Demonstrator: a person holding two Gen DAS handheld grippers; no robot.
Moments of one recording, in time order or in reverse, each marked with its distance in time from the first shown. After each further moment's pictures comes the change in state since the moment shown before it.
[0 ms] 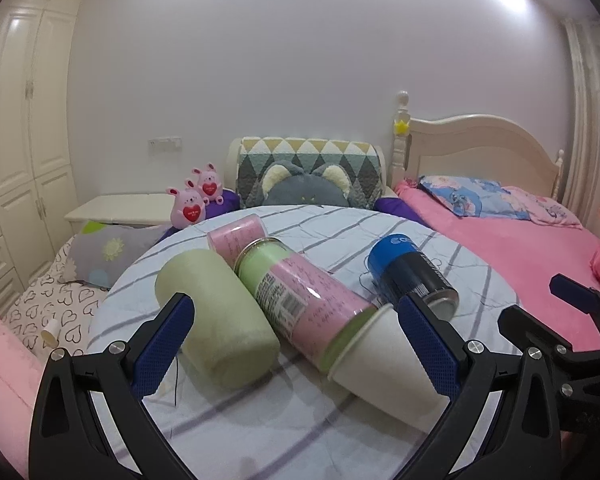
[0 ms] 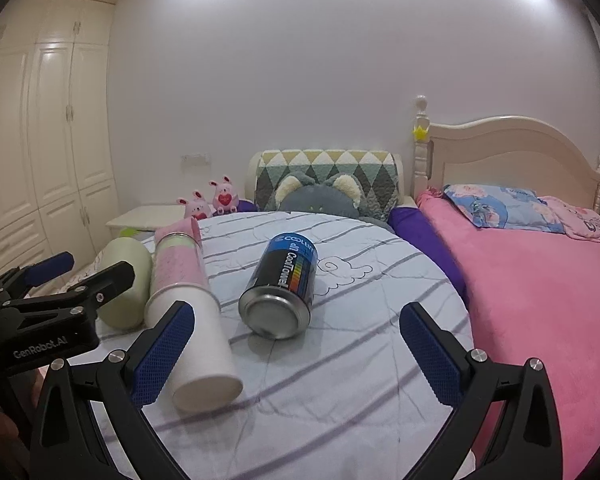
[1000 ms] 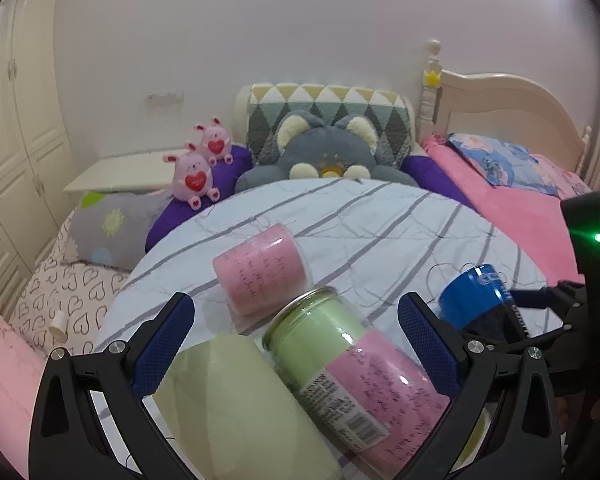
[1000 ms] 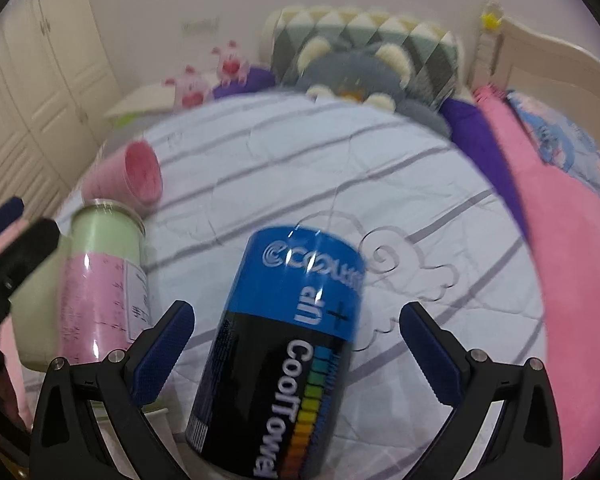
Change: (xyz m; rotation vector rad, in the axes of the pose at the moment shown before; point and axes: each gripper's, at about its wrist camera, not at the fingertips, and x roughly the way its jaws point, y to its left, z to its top) left arm 0.114 0.036 0.058 -0.008 0.240 0.050; right arm 0.188 0.005 0.044 -0.049 0.621 0.119
